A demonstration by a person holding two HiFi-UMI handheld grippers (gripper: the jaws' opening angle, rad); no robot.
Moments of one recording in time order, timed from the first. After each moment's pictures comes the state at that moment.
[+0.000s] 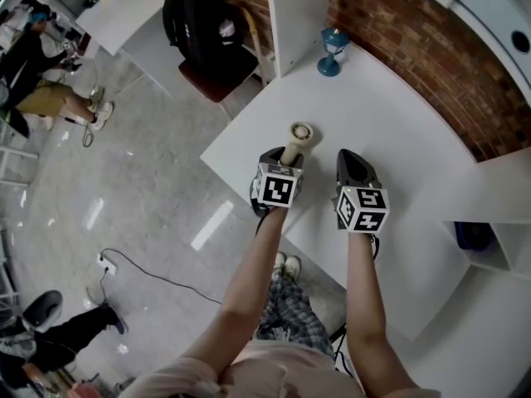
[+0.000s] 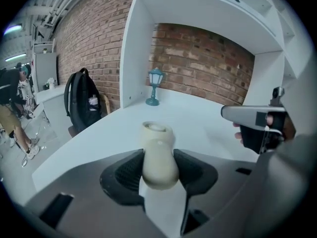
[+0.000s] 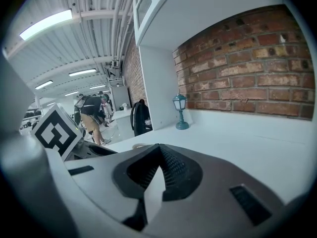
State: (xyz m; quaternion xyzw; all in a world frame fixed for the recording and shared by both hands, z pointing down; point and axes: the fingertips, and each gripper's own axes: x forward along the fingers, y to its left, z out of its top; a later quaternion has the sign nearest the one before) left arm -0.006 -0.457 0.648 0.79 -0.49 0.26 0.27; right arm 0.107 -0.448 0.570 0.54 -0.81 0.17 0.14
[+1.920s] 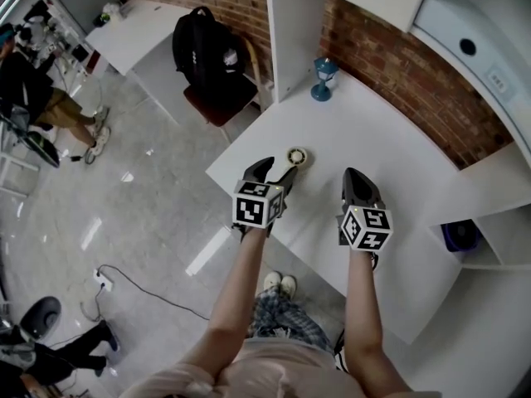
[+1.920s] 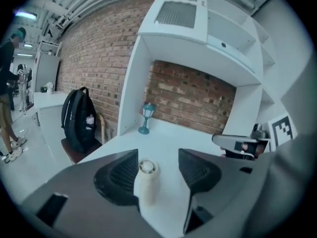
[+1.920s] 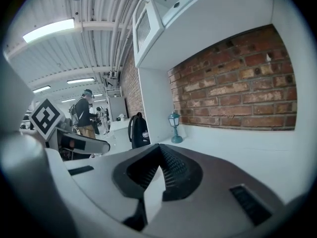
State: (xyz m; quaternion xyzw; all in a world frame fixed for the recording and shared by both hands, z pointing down) left arm -0.019 -0.424 0.534 0.84 -0.47 0.14 0.24; right arm 0.139 -0.408 0.506 0.57 -0.80 0.15 0.09
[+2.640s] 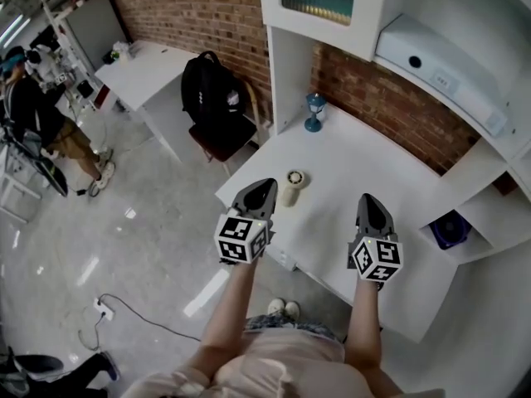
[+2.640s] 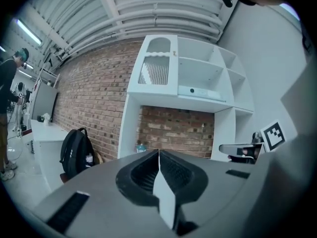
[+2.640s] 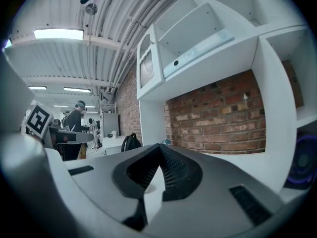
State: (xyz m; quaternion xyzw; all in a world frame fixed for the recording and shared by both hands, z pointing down) left arm -0.053 -0.325 0.384 0.87 -0.48 0.01 0.09; right arm 0.171 -0.292 0.387 0.62 -0.78 0.07 0.01
